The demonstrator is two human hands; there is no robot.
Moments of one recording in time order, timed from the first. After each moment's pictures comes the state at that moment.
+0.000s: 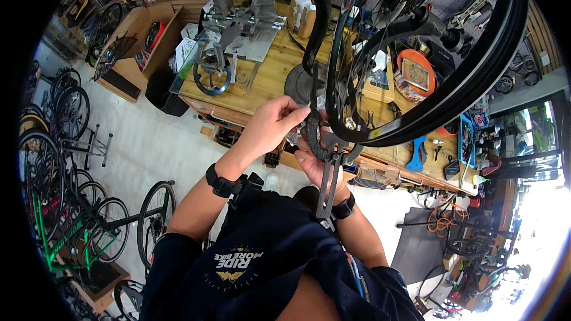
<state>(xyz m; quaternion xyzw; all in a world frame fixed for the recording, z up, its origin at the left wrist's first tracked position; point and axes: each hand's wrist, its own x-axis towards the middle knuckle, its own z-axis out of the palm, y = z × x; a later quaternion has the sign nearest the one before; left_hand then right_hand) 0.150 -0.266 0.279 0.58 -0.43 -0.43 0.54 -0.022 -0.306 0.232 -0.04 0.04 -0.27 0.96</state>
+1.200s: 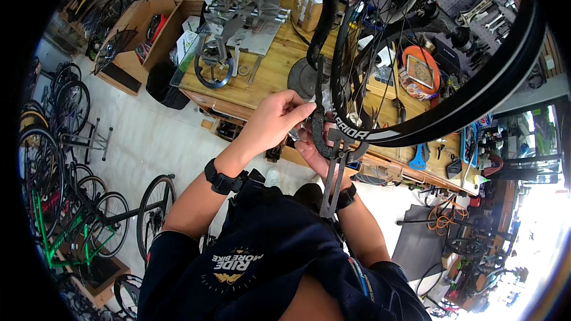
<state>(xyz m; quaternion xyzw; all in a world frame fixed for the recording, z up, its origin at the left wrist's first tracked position) 0.151 -0.265 0.282 0.57 -0.42 -0.45 0.54 -0.013 -0.330 0.199 -0.07 0.04 -0.22 0.97</state>
